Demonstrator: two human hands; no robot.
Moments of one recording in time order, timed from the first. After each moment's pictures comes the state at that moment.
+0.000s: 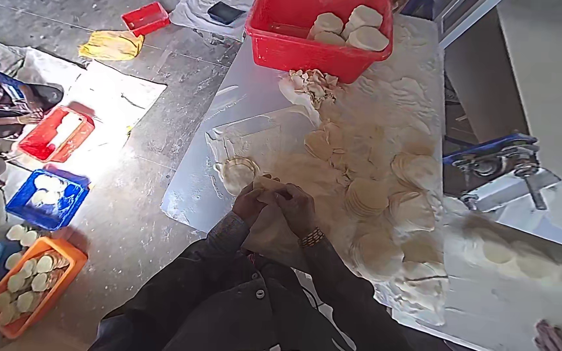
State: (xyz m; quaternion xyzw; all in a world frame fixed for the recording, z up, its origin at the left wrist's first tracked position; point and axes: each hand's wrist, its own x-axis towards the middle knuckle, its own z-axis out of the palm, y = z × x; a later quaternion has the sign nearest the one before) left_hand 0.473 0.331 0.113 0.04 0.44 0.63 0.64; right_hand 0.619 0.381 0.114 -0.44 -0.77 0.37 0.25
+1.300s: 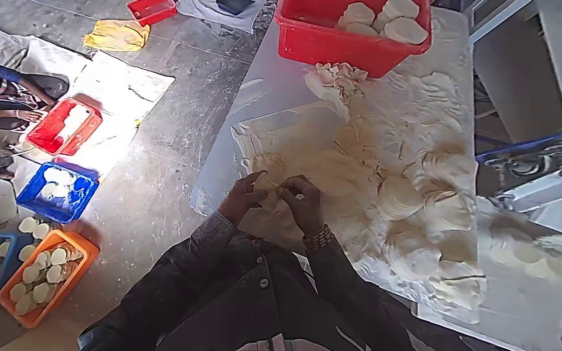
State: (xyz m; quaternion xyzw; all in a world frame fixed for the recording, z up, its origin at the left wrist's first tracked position) left_hand 0.365 0.281 0.158 0.26 0.53 0.48 0.64; right_hand 0.542 0.349 0.137 -0.44 -0.71 0.45 0.31
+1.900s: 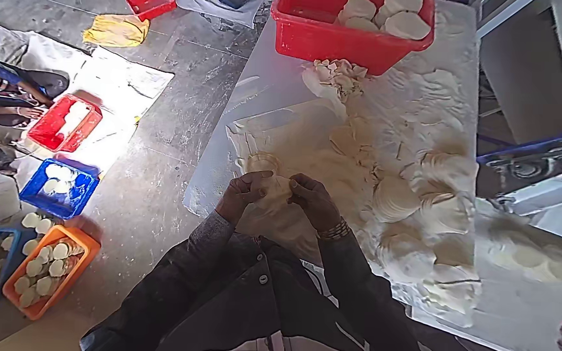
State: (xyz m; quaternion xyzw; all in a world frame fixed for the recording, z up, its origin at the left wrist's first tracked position) left_hand 0.378 0.289 0.141 0.26 0.48 0.58 0.61; right_hand 0.572 0.384 0.146 -0.41 -0.41 0.78 0.25
